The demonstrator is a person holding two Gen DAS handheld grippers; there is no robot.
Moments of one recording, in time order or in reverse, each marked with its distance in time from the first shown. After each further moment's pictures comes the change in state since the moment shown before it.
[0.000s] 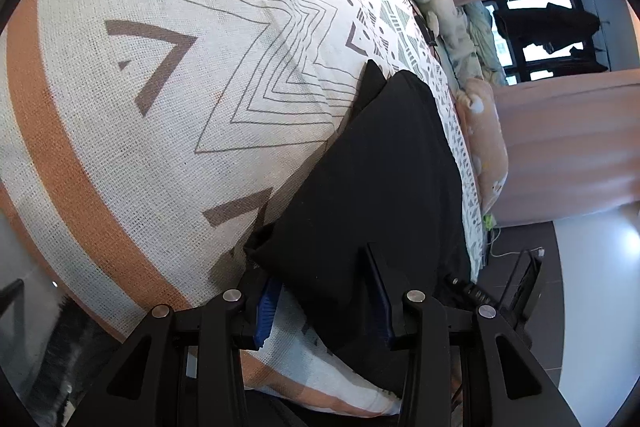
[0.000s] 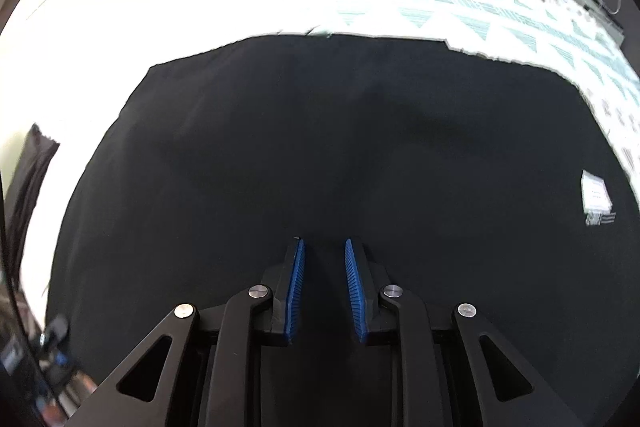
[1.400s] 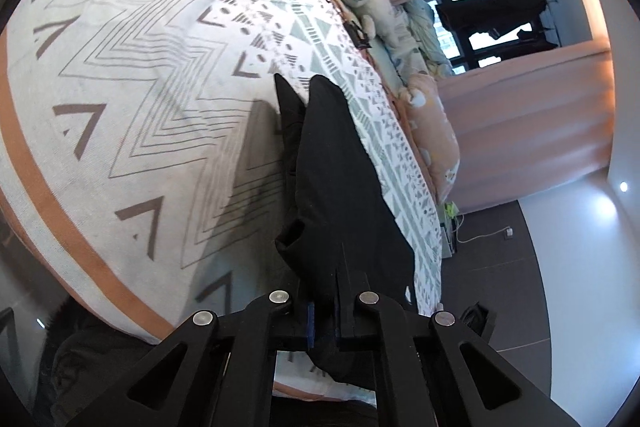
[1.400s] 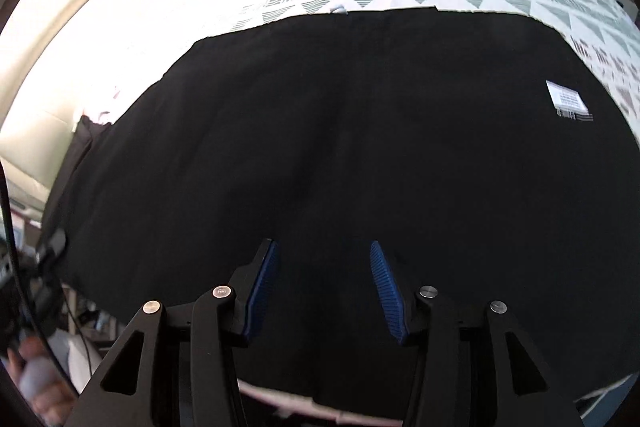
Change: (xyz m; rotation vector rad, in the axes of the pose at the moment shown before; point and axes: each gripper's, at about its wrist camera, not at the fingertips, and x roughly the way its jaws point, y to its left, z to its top) left arm -0.049 -0.074 -0.011 0.128 -0.036 -0.147; right arm -0.062 -0.013 -0.077 0.034 0.027 0.208
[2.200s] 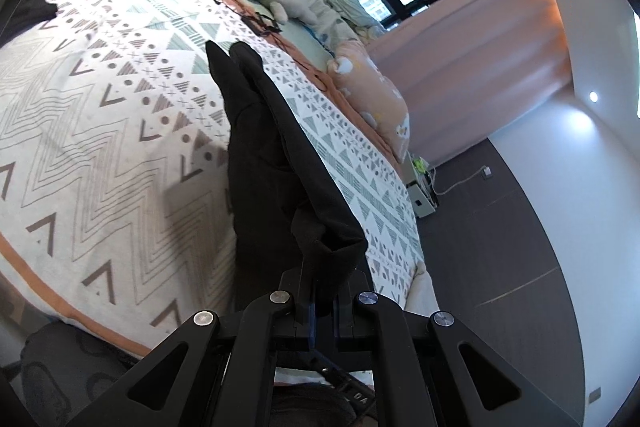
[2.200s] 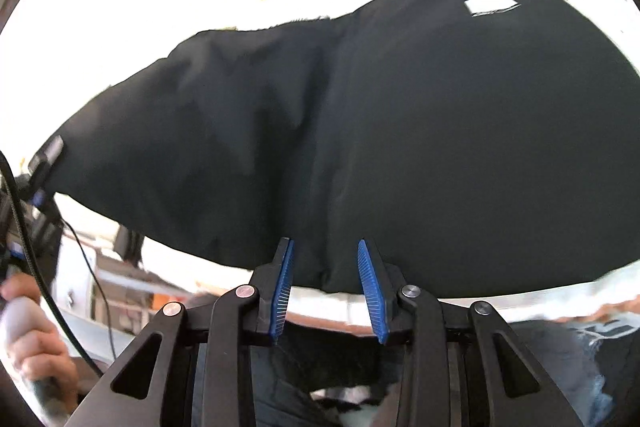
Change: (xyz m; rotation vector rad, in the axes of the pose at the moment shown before) left arm 0.015 -0.133 -0.043 0.281 0.050 -0.065; right arm -0.054 -0.068 -0.074 0.191 -0.111 0.256
